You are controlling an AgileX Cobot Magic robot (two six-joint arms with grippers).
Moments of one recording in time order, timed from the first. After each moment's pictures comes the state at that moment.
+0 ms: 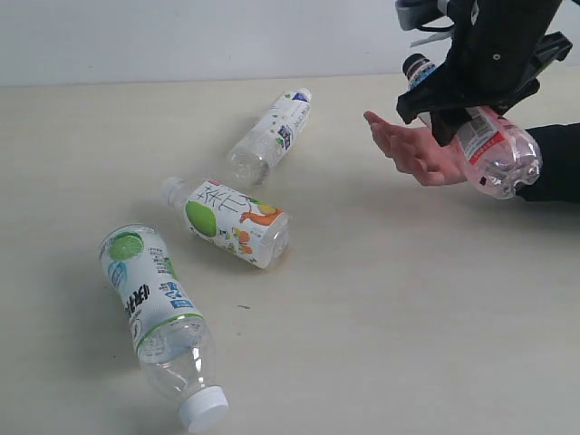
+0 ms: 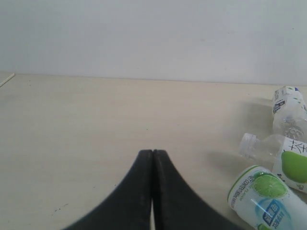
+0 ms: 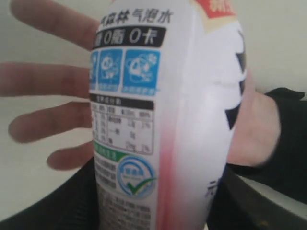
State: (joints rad) left arm 0.06 0.01 0.00 0.15 0.26 -0.19; right arm 0.36 1.79 -1.40 -0.20 1.04 0.09
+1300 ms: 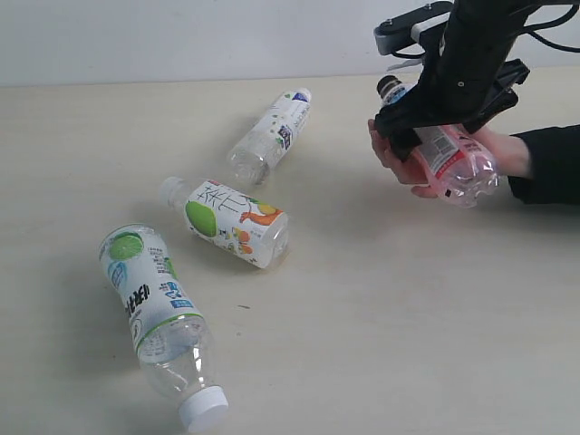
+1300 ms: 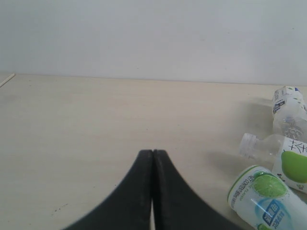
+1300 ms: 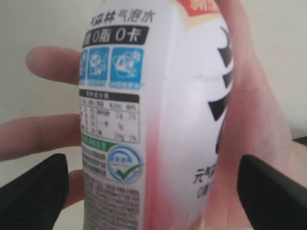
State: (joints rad) left arm 0.06 0.01 0.00 0.15 0.26 -0.19; right arm 0.35 1.91 -1.41 -0.18 0.90 0.08
